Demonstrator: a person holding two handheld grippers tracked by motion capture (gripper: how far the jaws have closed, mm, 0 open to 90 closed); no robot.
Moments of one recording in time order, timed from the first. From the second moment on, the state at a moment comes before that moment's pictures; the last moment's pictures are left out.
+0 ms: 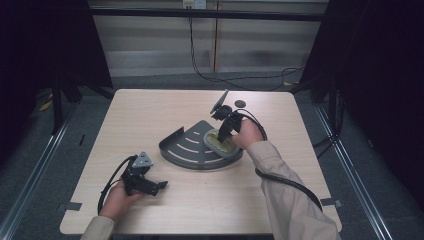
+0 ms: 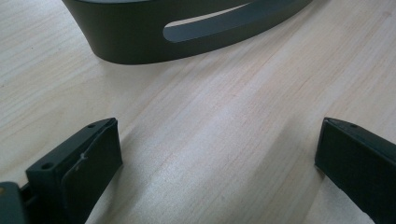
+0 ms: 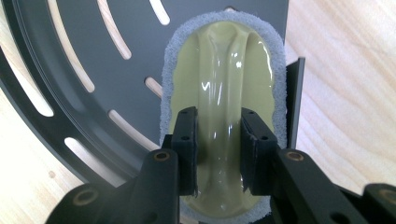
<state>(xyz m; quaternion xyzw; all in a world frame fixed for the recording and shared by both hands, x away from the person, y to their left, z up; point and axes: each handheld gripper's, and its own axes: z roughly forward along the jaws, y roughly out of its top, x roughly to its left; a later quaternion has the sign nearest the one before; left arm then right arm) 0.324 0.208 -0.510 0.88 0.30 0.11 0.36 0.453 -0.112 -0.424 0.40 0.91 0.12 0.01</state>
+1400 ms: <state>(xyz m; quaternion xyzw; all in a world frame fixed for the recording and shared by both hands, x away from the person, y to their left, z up) 0.324 0.208 -0.510 0.88 0.30 0.11 0.36 0.445 -0.121 -0.431 0.41 0.91 0.11 0.01</state>
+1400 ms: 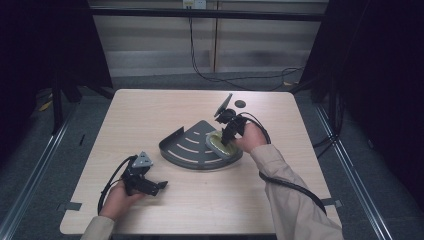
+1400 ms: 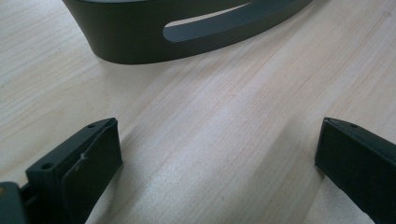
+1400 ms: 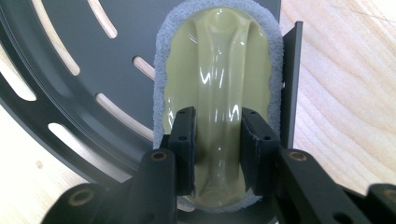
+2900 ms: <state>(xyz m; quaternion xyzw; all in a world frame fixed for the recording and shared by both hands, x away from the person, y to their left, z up) 0.324 0.208 -0.511 0.88 0.30 0.11 0.36 0.423 -0.139 -0.406 0.40 0.91 0.11 0.03</state>
